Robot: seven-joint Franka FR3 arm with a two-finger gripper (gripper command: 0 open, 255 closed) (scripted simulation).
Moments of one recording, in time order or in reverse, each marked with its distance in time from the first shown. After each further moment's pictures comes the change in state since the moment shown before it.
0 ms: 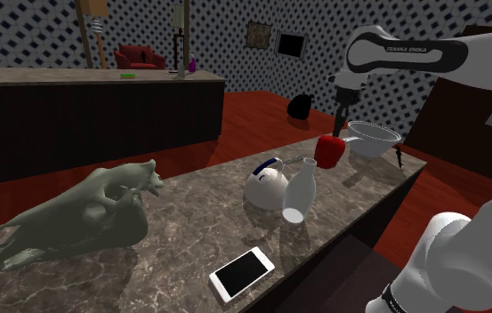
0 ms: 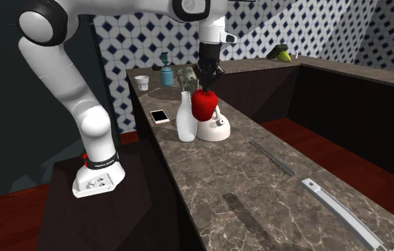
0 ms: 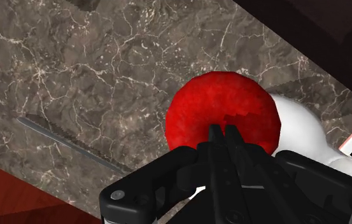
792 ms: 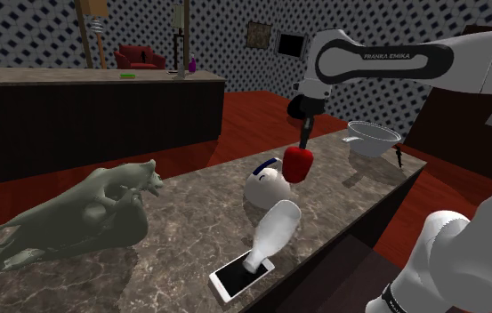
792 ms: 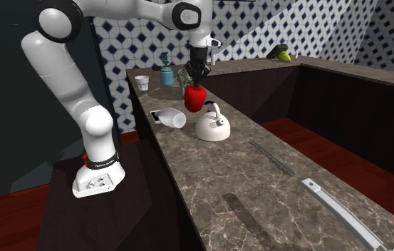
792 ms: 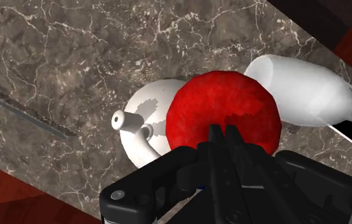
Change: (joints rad) arm 0.107 0.027 0.178 -0.073 0.074 0.084 0.275
